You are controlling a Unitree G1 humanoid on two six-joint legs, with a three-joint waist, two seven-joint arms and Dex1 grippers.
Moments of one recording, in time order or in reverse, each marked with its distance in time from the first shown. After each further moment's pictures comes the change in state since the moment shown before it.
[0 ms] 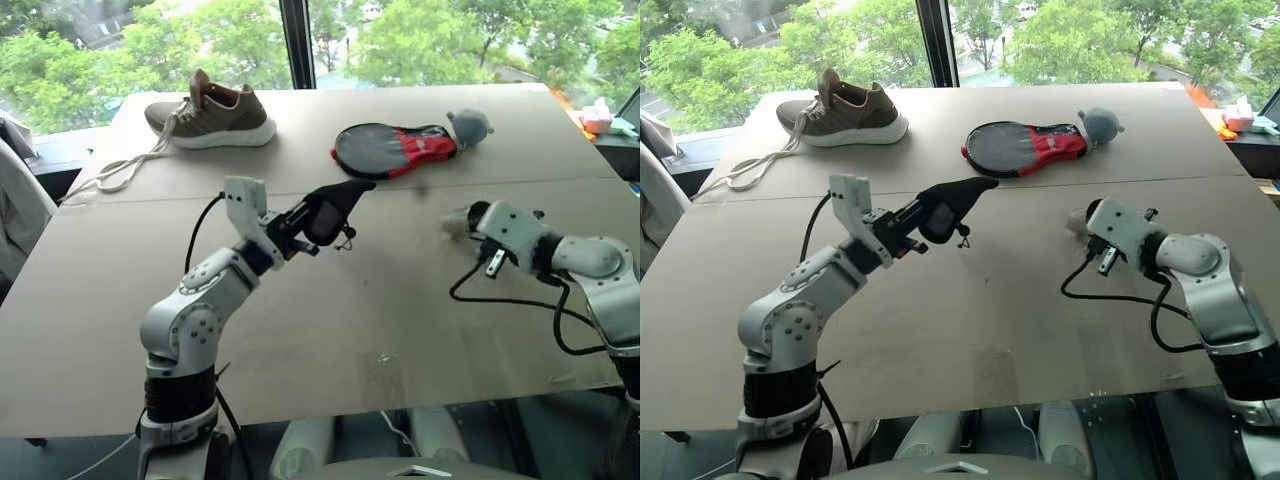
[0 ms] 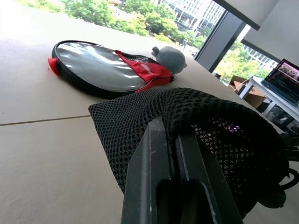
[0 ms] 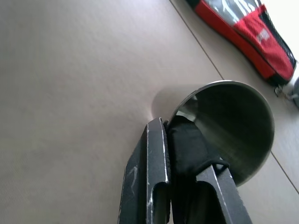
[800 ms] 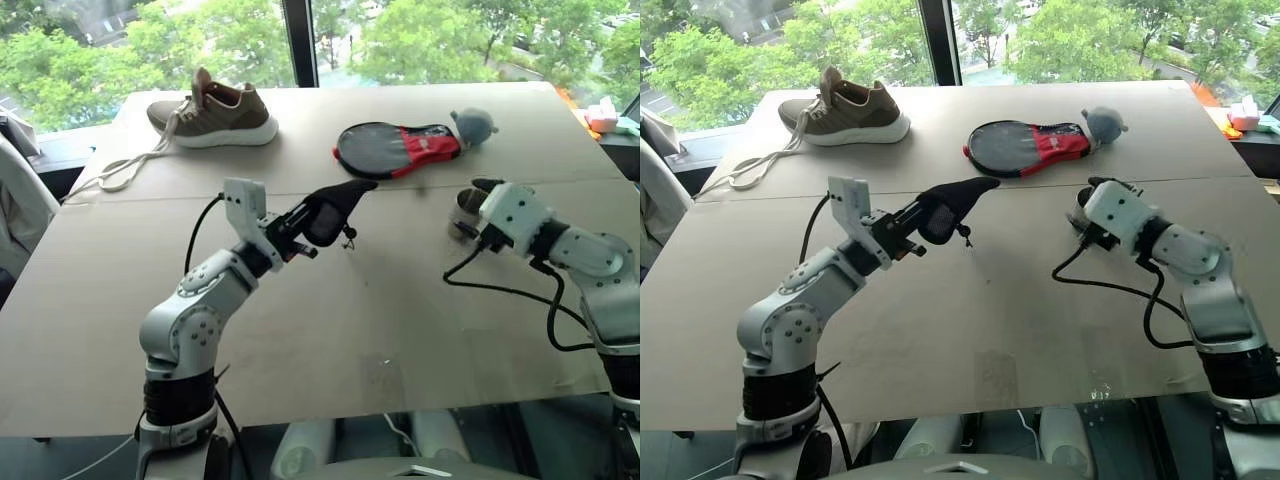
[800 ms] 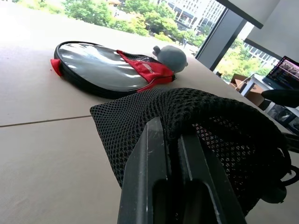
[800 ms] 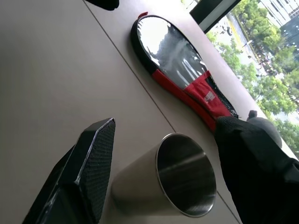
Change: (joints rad) left arm 0.024 0.003 -0.002 -0.011 0.026 -0.025 -0.043; right arm 0.015 0.019 0.002 0.072 -0.116 -0.168 -0.109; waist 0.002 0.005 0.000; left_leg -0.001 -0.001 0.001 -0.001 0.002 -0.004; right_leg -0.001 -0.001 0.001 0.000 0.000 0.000
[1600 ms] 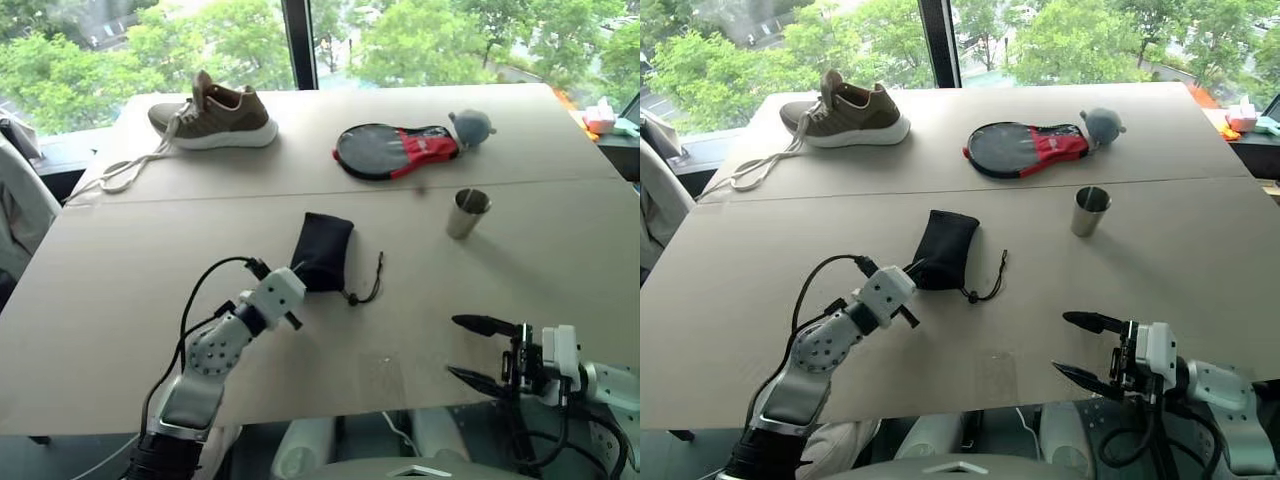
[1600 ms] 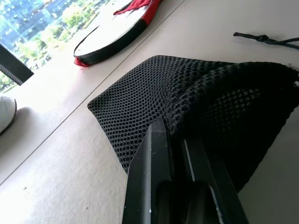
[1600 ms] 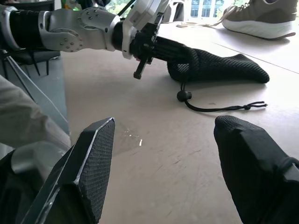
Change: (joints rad) left arm 0.346 0.101 -0.257 0.165 0.762 -0.782 -0.129; right arm 0.610 0.171 -0.149 -0.039 0.581 -0.473 0.472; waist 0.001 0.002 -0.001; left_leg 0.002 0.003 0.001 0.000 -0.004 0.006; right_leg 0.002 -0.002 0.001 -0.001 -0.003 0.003
